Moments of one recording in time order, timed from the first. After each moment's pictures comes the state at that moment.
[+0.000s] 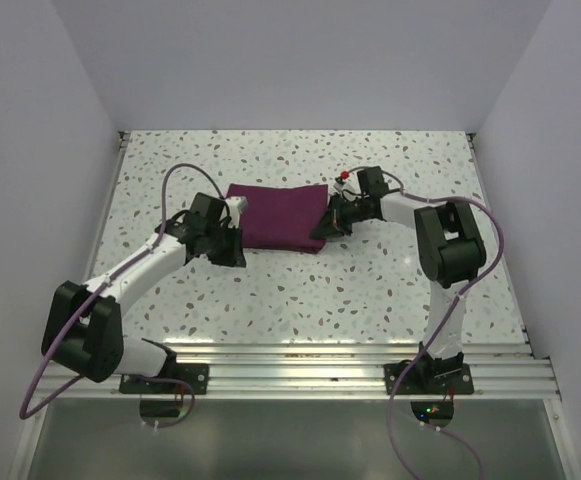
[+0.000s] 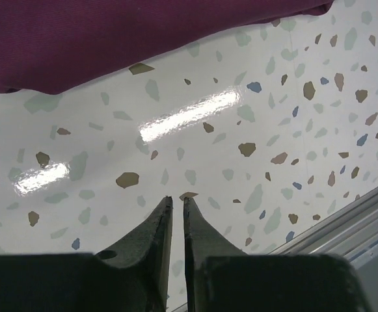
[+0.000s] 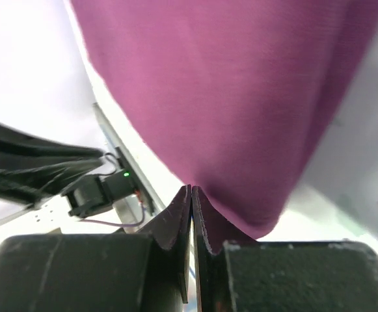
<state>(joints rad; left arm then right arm) -0.40 1.39 0.91 -0.53 0.26 -0.25 0.27 2.05 1.30 -0.25 -0.90 0.61</state>
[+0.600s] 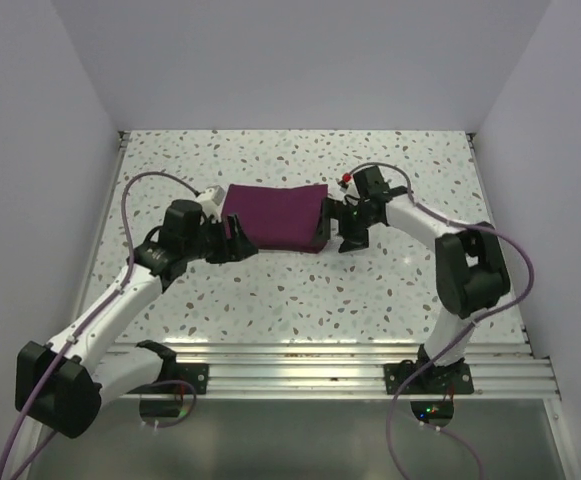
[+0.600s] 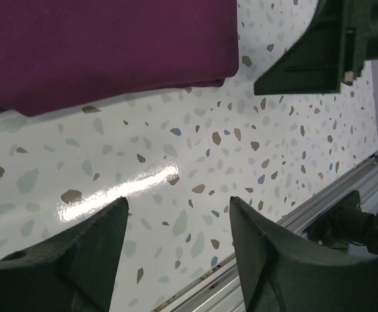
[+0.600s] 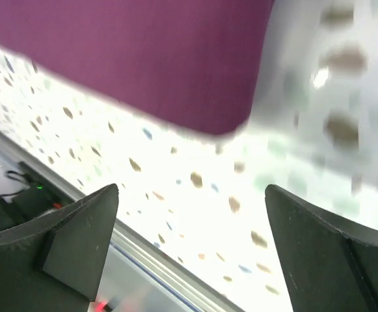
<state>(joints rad) -0.39 1.11 0.83 -0.40 0.30 -0.49 0.34 1.88 1.28 -0.55 -0.53 0.45</state>
